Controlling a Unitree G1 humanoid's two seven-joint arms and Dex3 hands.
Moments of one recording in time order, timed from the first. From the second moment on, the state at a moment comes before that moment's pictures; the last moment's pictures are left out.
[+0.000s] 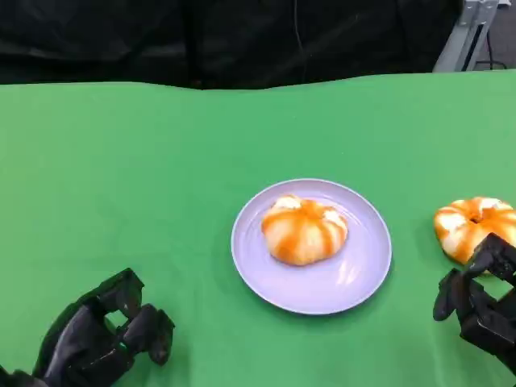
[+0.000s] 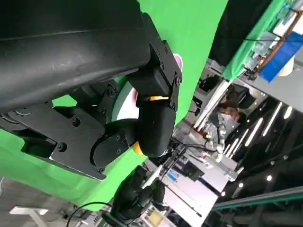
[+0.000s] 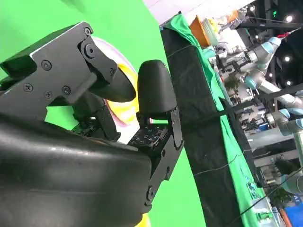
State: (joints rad) left arm -0.10 0.11 0.19 0.56 -0.64 0.07 -0.88; right arm 0.05 0.02 -0.23 0.15 0.47 -0.04 0.42
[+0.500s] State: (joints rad) left arm -0.15 0.11 0.24 0.60 -0.63 0.13 -0.94; right arm 0.06 0.02 -0.23 0.14 0.47 -0.04 0.42
